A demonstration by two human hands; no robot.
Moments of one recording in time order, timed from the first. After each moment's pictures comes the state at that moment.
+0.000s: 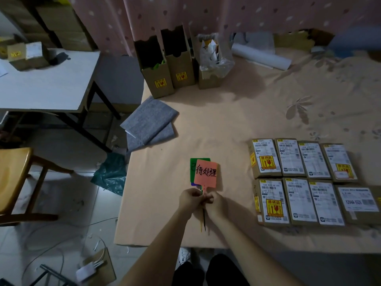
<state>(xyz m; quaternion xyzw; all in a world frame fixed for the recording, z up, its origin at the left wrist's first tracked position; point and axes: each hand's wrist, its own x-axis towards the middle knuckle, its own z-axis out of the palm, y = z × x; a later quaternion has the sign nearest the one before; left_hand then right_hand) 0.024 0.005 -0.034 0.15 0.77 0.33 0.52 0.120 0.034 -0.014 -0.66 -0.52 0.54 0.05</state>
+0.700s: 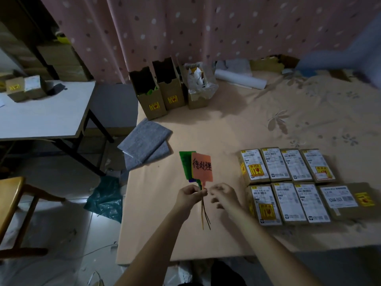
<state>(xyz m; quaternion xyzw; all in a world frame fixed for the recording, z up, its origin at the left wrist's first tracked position) 0.007 0.020 0.036 0.16 0.62 0.51 0.58 0.137 0.077 0.066 -0.62 -0.48 0.60 0.14</state>
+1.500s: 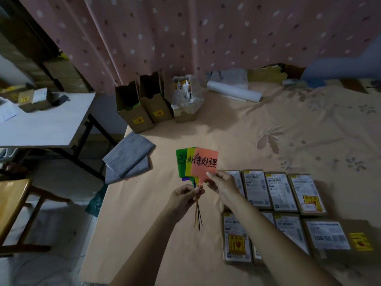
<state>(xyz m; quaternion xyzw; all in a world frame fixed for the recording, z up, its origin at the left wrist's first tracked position) 0.072 0.127 0.076 0.07 0.54 0.58 0.60 0.188 0.233 0.084 -0.51 -0.32 0.75 0.26</state>
